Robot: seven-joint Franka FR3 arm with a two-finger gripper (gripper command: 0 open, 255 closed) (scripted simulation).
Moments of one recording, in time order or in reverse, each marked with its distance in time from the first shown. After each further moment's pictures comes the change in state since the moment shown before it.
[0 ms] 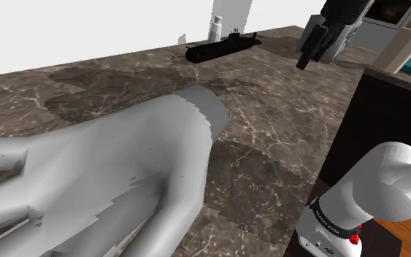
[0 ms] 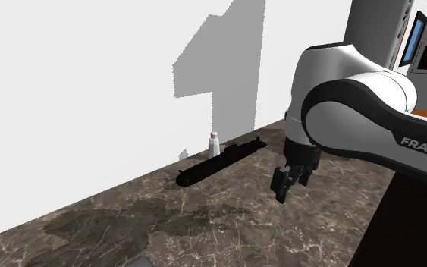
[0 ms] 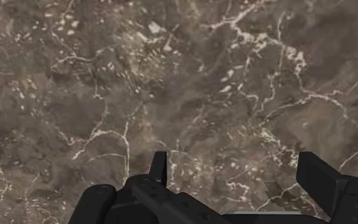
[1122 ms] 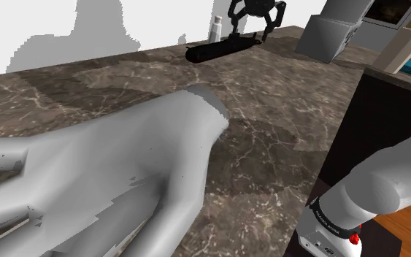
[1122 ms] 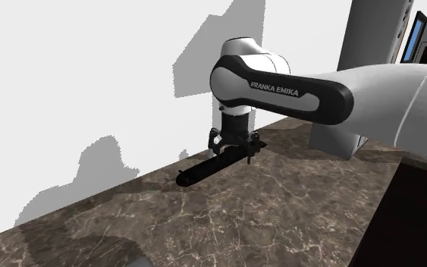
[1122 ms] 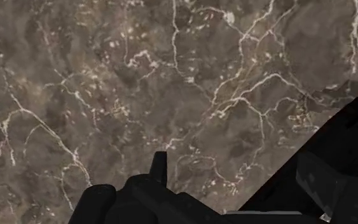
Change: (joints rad) arm -0.200 0.619 0.211 0.544 0.081 0.014 0.829
